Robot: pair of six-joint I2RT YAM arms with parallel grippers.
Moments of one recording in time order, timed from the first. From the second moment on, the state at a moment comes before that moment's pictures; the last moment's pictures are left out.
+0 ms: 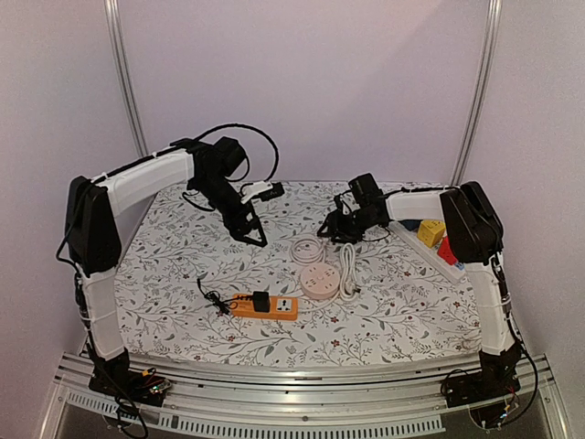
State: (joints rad) left arm -0.53 2.01 1.84 -1.11 0.51 0.57; right arm 0.50 2.33 1.72 -0.28 -0.43 0.56
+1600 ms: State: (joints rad) left arm -0.65 1.88 1.91 -1.17 0.44 0.65; right arm 0.57 1.68 1.34 -0.14 -0.45 0.38
